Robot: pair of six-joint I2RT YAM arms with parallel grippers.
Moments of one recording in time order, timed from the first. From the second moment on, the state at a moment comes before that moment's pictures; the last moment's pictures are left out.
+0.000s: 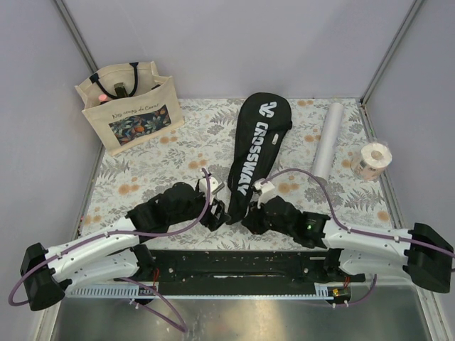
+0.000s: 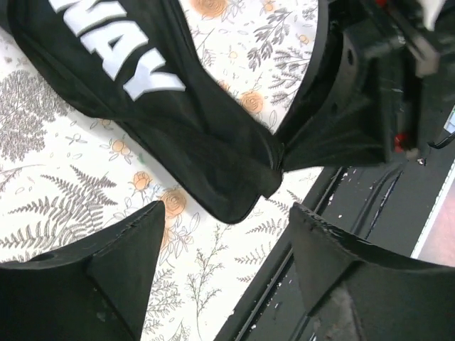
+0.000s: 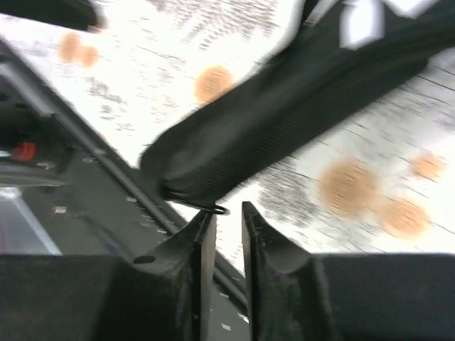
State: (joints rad) left arm -0.96 0.86 0.61 -0.26 0.07 -0.18; right arm 1.11 1.08 0.53 0.04 0.10 0.59
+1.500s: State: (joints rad) left arm -0.97 0.39 0.77 -0.40 -0.35 -0.34; right arm 1.09 0.25 0.80 -0.73 0.75 0.57
